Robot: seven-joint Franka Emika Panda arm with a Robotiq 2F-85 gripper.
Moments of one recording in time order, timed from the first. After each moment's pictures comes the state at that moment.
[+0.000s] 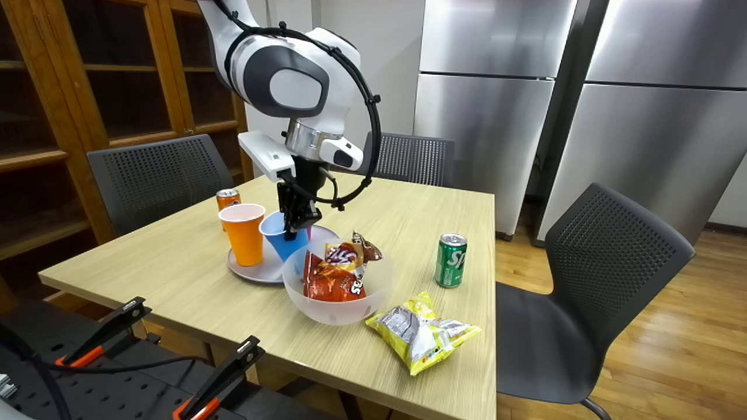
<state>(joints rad) -0.09 0.28 -0.05 -2.44 0.48 2.54 -0.09</state>
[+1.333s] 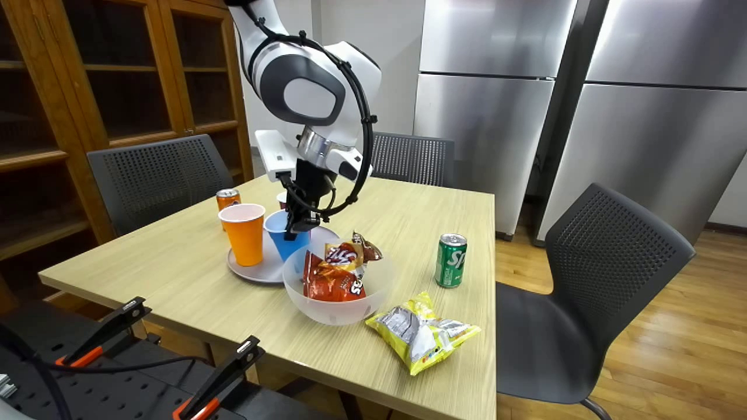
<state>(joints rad) -0.13 0.33 -0.05 -2.38 0.61 2.45 -0.04</state>
